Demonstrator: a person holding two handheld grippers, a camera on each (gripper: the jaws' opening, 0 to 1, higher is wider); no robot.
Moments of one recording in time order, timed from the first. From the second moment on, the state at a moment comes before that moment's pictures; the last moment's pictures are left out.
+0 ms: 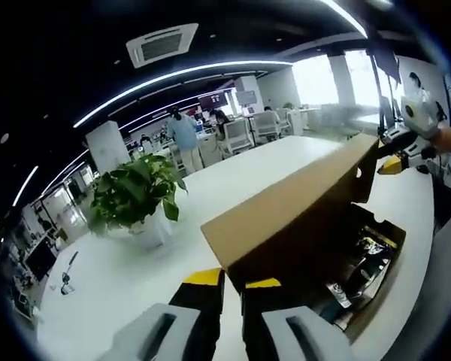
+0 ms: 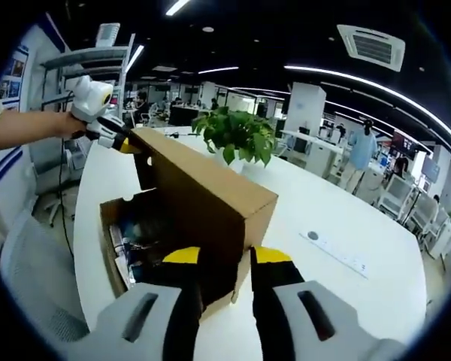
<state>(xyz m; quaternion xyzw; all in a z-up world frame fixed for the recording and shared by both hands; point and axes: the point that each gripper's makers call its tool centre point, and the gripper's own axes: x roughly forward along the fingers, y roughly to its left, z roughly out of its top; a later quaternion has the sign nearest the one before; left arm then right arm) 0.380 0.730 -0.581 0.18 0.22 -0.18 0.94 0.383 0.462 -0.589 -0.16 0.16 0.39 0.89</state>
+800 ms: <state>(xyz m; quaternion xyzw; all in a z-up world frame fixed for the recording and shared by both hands) 0.400 0.734 -0.579 0.16 0.22 -0.17 0.95 0.394 0.438 -0.655 -0.15 0.23 0.35 0.89</state>
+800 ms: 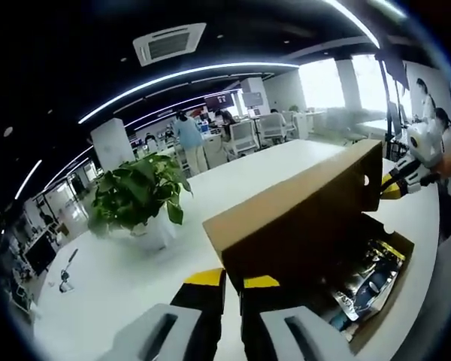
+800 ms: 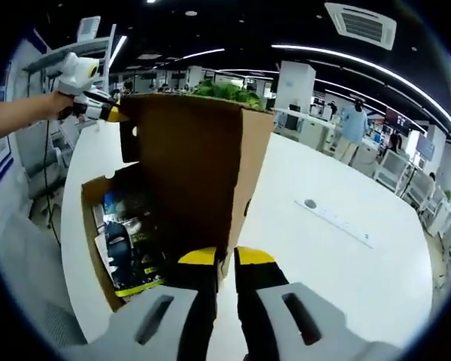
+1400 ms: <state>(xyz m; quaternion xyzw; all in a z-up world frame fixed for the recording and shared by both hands) 0.426 0.735 -0.583 0.15 0.22 -0.17 0.95 0.406 0.444 -0.665 -0.14 0.23 0.33 0.90</state>
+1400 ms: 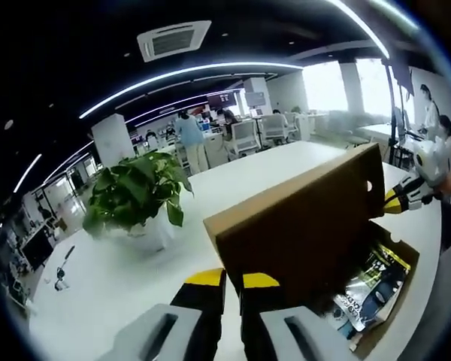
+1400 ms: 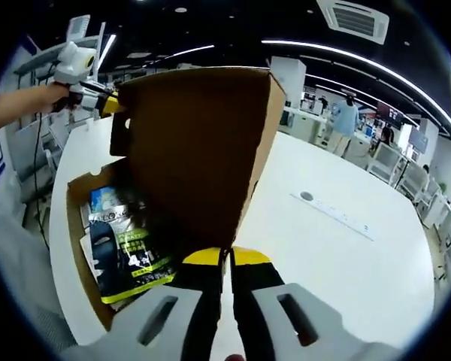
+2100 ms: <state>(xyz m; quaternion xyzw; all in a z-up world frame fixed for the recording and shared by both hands) 0.457 0.737 -0.596 0.15 0.23 -0.16 0.95 0.418 0.444 -0.669 -0.13 0.24 0.32 0.91</state>
